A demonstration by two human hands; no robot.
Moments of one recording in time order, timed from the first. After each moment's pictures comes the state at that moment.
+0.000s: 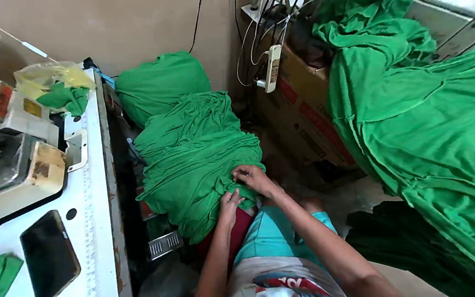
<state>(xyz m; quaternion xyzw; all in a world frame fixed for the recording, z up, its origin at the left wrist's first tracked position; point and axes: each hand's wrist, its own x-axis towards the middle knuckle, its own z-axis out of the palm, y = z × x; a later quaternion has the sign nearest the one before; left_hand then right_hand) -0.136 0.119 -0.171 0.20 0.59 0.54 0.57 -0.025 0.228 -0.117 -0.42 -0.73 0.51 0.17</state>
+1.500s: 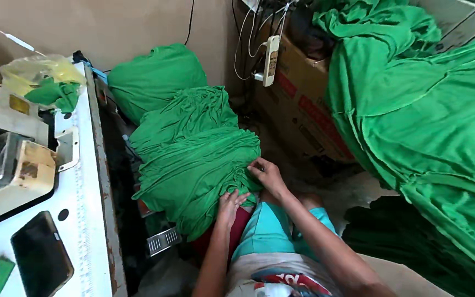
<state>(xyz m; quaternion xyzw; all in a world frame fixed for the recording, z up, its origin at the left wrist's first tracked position) -0.130 0.116 -0.165 0.12 0.56 0.54 0.62 0.011 0.225 -0.141 -0.52 -0.67 0.46 0.26</state>
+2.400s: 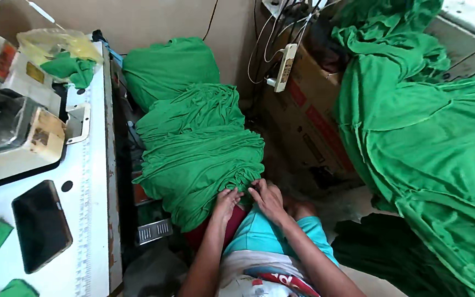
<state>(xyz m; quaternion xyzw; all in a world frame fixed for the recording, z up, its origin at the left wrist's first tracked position) -0.133 0.113 -0.162 0.09 0.57 0.53 0.62 0.025 0.157 -0.145 -0.50 -0.76 0.39 0.16</state>
